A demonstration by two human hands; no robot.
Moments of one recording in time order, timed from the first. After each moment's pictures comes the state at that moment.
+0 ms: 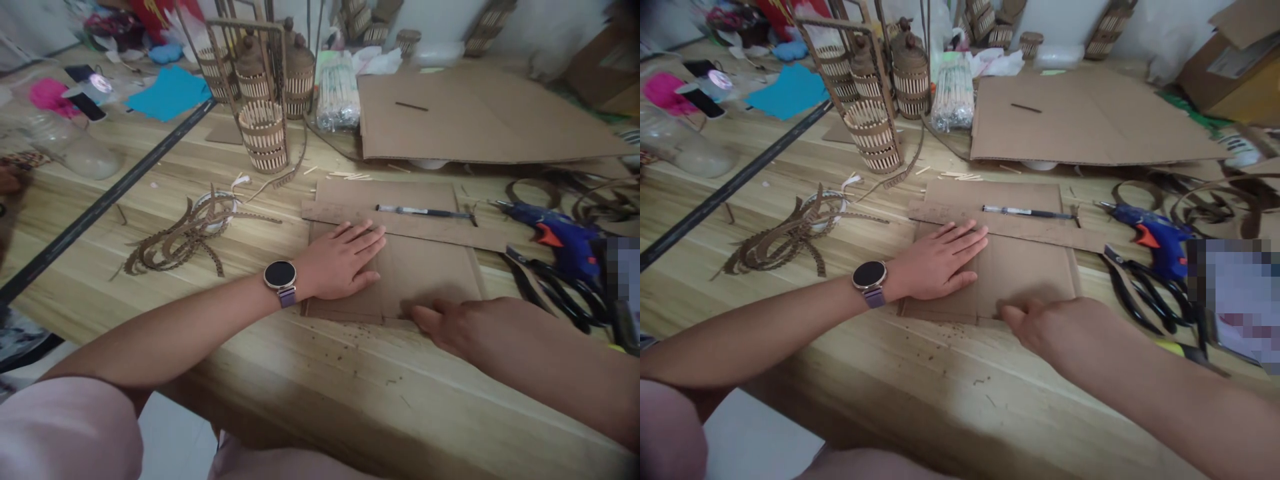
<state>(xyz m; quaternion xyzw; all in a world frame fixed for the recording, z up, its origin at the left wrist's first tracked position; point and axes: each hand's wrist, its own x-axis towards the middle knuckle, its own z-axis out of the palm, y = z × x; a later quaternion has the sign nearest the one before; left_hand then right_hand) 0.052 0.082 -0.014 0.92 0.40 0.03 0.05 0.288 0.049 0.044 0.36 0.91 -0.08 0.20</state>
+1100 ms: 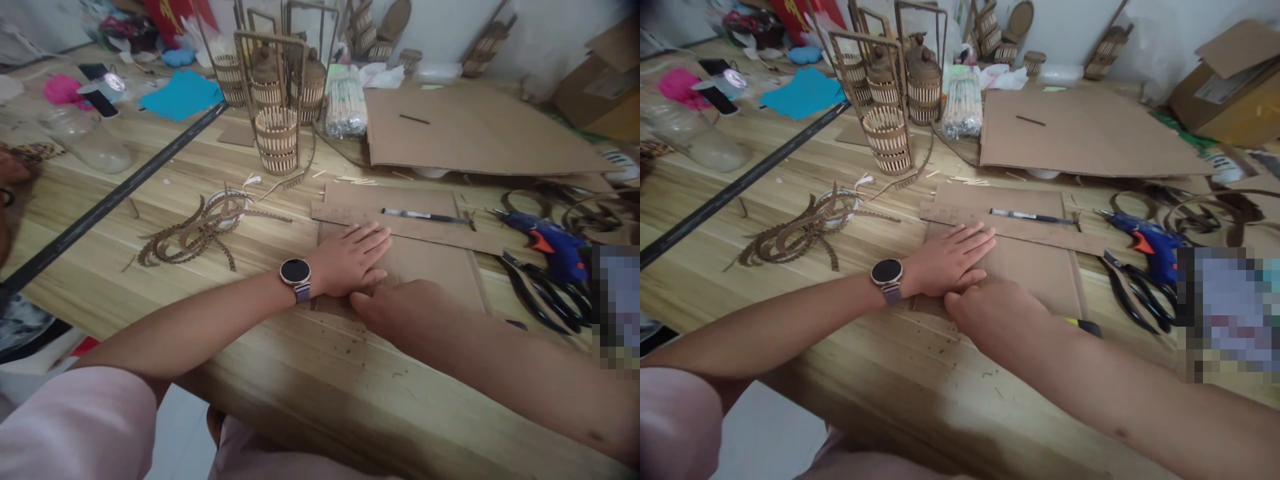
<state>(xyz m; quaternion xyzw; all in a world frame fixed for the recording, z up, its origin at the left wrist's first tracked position) 0.054 0.082 -0.018 0.92 0.40 0.05 0.04 0.206 0.039 0.040 0.25 0.94 0.06 0.20</state>
